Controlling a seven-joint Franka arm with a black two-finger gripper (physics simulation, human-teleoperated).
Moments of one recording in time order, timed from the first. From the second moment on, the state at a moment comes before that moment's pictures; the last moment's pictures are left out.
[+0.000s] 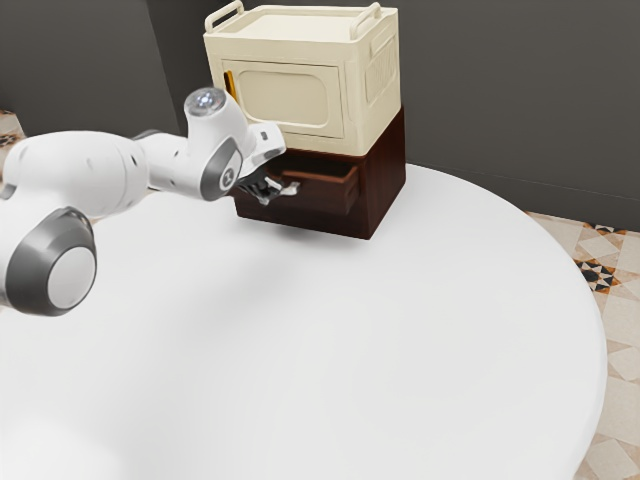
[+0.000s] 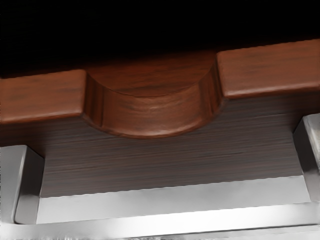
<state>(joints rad) -0.07 0.68 0.20 -1.41 -0.03 2.58 0.07</state>
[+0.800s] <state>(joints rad) -0.05 0.81 0.19 -1.22 -0.03 2.66 0.07</state>
